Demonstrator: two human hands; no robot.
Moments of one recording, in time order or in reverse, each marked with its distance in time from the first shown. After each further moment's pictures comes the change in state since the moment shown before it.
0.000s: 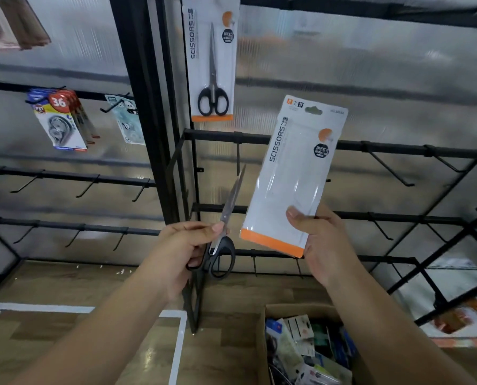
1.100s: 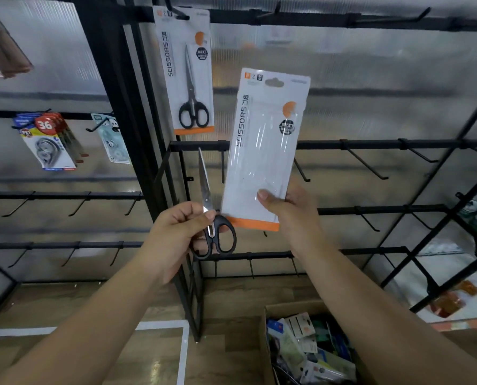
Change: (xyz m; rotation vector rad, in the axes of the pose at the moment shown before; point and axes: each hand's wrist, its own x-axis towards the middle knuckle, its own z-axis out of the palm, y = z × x) left_hand 0.006 0.021 0.013 0.129 -0.165 0.238; right_hand 0.016 -0.017 0.016 -0.278 0.000 -0.311
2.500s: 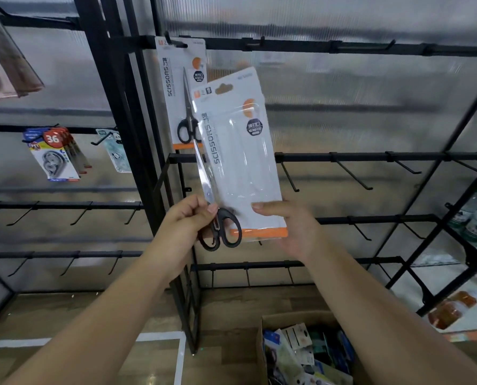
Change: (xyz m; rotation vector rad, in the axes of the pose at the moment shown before) left_hand -0.003 0.014 0.020 -0.002 0.034 0.121; right_hand -0.002 -0.019 -0.023 0.351 -0.462 0.244
